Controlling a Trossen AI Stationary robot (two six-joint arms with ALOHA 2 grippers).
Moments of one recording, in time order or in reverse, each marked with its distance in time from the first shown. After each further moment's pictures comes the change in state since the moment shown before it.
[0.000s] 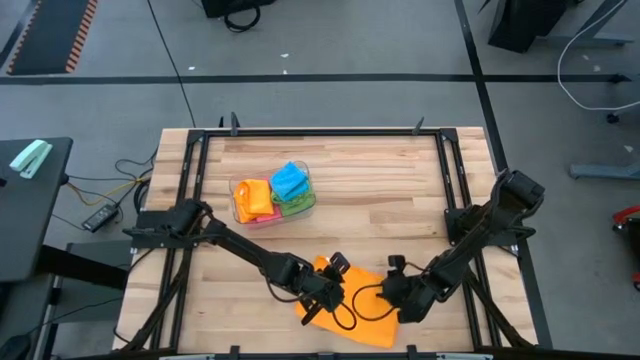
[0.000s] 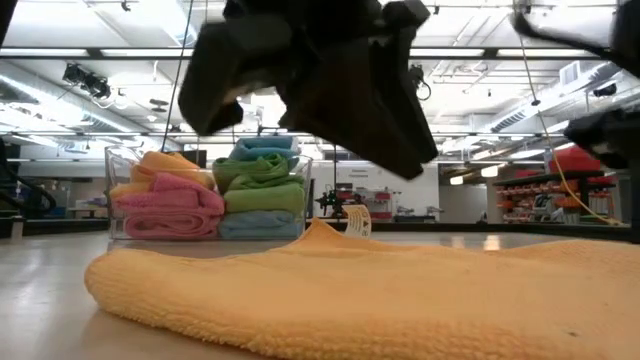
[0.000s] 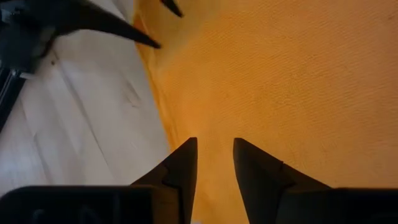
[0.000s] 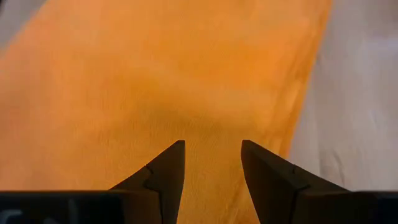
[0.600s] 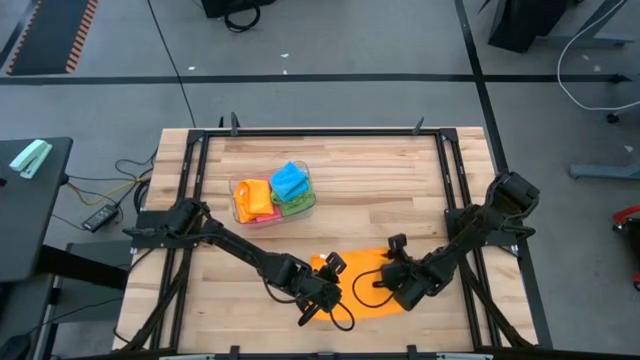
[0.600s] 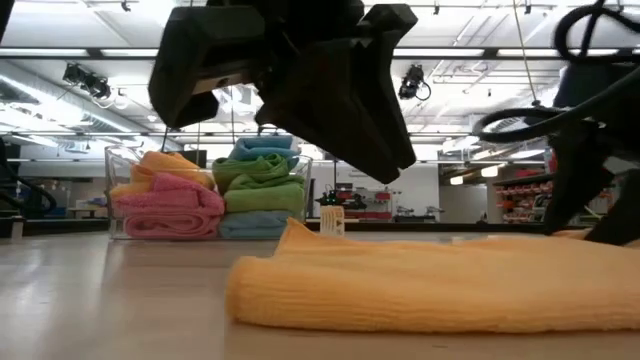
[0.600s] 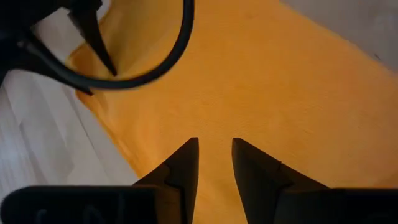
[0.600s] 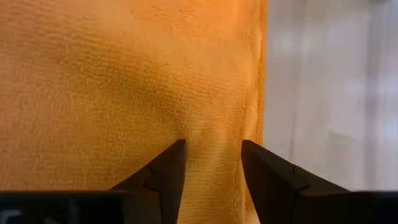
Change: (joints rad) left arm -0.007 -0.020 0.000 -0.069 0.008 -0.053; right arm -0.084 0.037 0.003 -0.303 0.196 -0.182
